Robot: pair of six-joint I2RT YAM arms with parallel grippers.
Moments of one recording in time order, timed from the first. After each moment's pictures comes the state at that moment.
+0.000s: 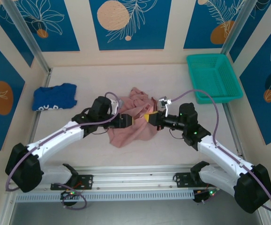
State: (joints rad) left arm -0.67 1.29 0.89 -0.28 0.44 -0.68; right arm 0.50 0.97 0.56 0.20 -0.65 0.52
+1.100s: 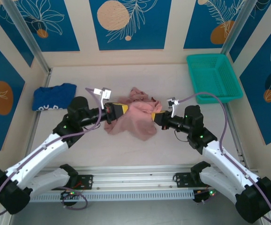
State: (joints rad) left arm -0.62 0.96 0.83 0.04 0.54 -0.59; right arm 0.45 0.85 0.55 0.03 -0.53 0.52
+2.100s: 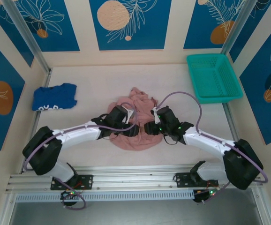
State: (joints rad) left arm -0.82 1.53 0.86 -0.19 0.19 -0.49; right arm 0.66 1.28 0.64 -0.20 -0.09 0.44
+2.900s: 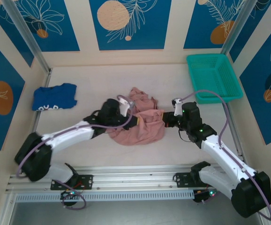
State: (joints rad) left arm -0.73 1.34 0.84 0.01 0.43 -0.41; right arm 0.38 0.92 0.61 -0.26 -0.27 0.39
